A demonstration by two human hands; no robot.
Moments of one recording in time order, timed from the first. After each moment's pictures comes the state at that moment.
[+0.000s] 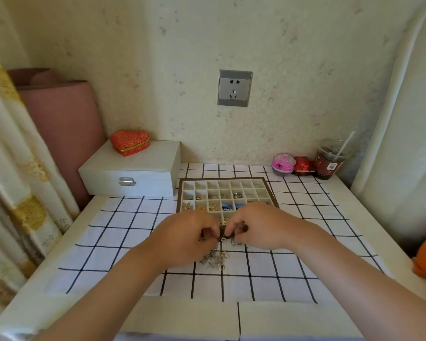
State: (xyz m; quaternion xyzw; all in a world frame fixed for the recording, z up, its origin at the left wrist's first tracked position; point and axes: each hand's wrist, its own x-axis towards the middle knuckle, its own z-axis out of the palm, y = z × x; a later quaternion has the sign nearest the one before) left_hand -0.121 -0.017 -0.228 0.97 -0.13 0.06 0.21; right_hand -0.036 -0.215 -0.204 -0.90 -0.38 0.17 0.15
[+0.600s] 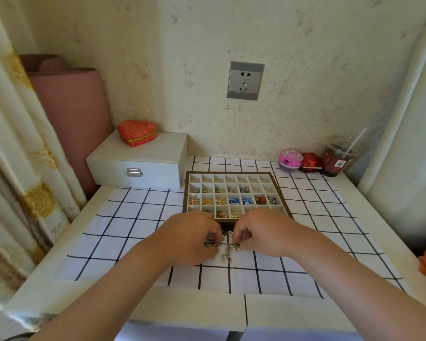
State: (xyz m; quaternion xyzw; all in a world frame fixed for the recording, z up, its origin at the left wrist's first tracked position) left_hand -0.127 -0.012 -0.234 0.98 -0.15 -0.01 0.15; right_hand -0.050 -0.209 -0.218 -0.90 -0.39 0.15 0.08
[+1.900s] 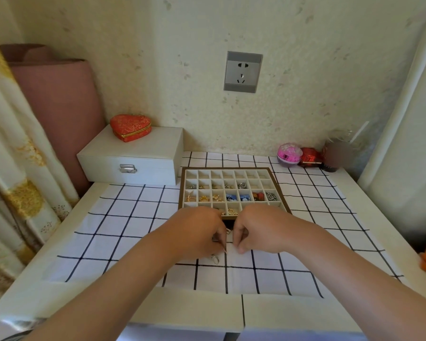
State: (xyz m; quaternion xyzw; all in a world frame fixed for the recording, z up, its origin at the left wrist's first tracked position) left_hand -0.113 -0.031 -0.225 0.98 -0.16 -0.06 0.12; right_hand -0.049 -0.205 -0.213 -0.90 -0.37 0.21 0.08
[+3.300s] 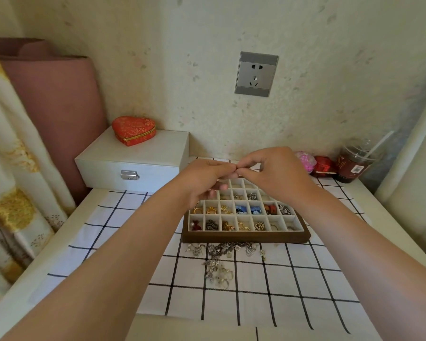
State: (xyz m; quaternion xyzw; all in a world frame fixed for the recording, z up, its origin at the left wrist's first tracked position) left_hand -0.021 -0.002 -0.192 0.69 0.12 -0.05 0.71; right_hand 0.035 -0.176 -0.180 -0.89 -0.34 -0.13 0.28
